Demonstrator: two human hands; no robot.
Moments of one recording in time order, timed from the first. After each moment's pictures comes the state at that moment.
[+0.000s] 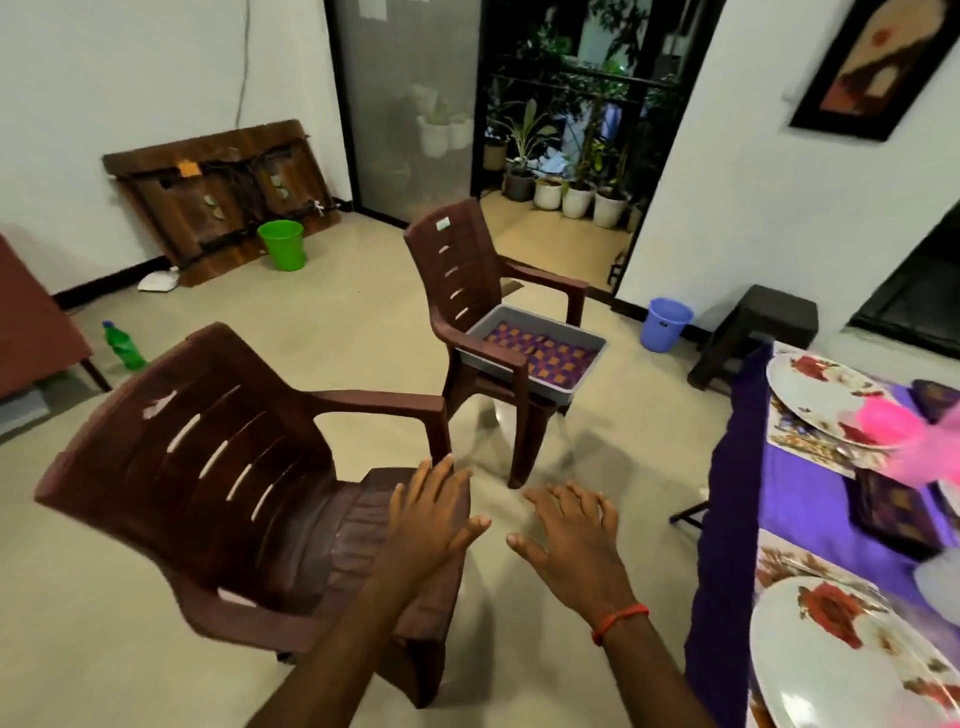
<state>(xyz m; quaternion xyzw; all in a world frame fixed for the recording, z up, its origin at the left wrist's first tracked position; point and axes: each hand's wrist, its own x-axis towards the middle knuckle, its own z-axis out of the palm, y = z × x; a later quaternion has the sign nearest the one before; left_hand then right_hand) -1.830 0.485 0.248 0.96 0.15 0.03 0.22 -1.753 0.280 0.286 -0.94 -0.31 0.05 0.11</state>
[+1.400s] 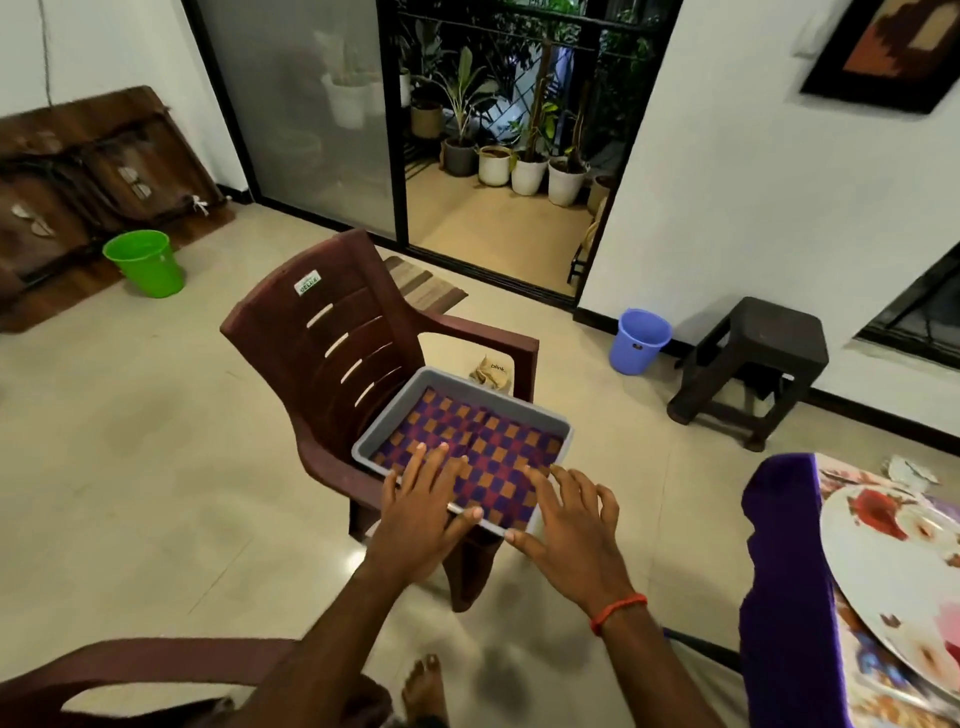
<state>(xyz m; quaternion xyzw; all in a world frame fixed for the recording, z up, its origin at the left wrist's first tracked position) -1.276 0.591 0.208 0.97 0.08 -0.02 0.22 -1.217 0.374 0.246 -0.96 -0.24 0.06 0.13</state>
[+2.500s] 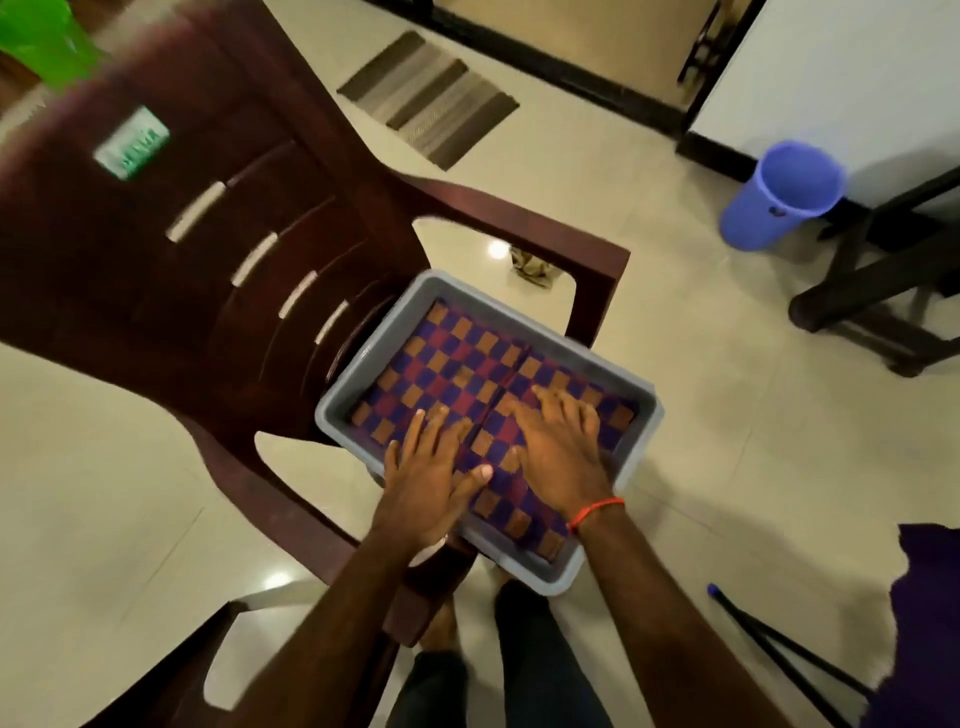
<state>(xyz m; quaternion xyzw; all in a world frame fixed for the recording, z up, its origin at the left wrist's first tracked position) -1.063 0.662 0.021 0.92 0.21 -0.18 0.27 -0.941 0.509 0.043 -0.93 -0.30 0.20 0.08</state>
